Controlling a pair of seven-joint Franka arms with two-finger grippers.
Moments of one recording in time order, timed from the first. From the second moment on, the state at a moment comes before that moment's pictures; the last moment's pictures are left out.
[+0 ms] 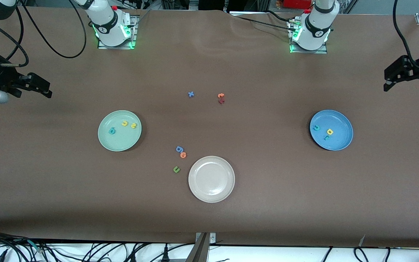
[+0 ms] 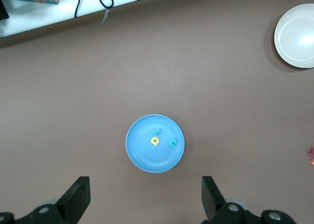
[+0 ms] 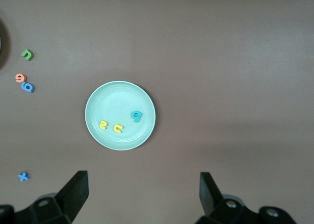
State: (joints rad) left arm 0.13 0.04 -0.21 -1.42 0.07 1.53 0.14; right arm 0.03 -0.01 -0.01 -1.70 0.01 1.70 0.02
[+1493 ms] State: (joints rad) left arm 0.13 -0.05 -0.11 -1.56 -0.04 1.52 -0.11; right arm 0.03 -0.01 -0.02 -1.70 0.01 1.70 0.02
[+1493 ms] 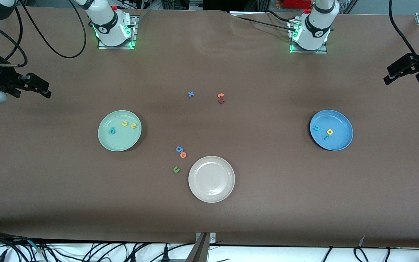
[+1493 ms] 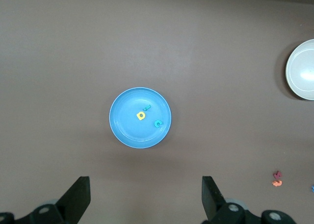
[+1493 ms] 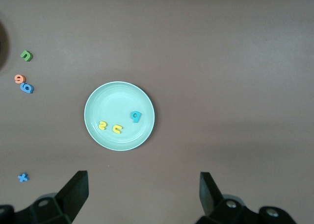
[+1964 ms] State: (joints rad) left arm 0.13 -0.05 -0.11 -1.56 -0.04 1.52 -0.11; right arm 0.03 -0.01 -0.02 -1.70 0.01 1.70 0.02
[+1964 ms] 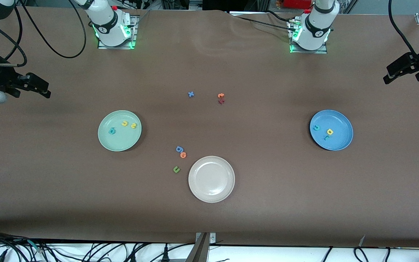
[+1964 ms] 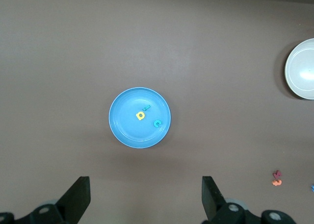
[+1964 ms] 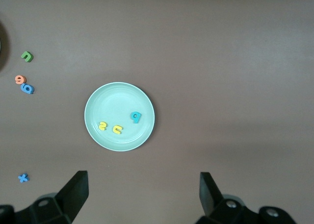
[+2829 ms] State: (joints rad) left arm 0.13 -0.05 -0.12 -1.56 -0.03 1.52 -0.11; right arm 0.03 0.00 -0.07 -1.69 0.01 1.72 0.02
